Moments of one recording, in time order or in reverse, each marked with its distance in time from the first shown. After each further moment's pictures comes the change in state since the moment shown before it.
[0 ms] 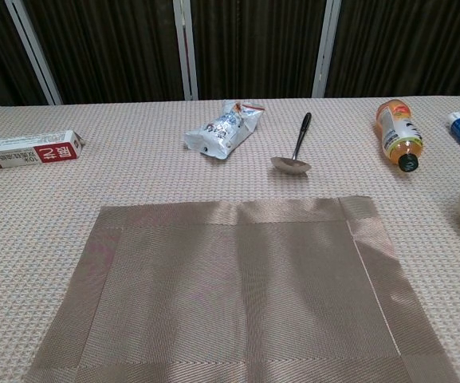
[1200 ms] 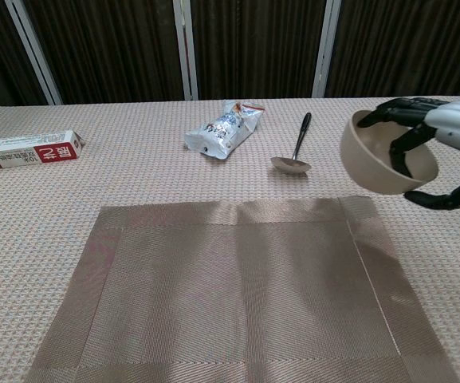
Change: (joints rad) left arm 0.096 0.082 -0.036 0.001 0.005 0.033 -0.095; right arm 0.208 -0.055 -0.006 -0.047 -0.395 0.113 0.038
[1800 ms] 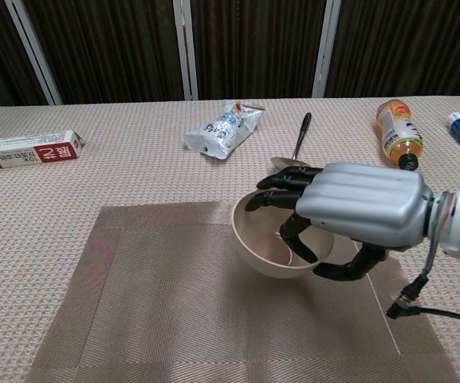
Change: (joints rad) left arm 0.013 0.005 -0.016 0.005 -0.012 -0.017 -0.011; right arm 0.164 -0.146 -0.019 -0.036 -0.039 -0.237 -0.250
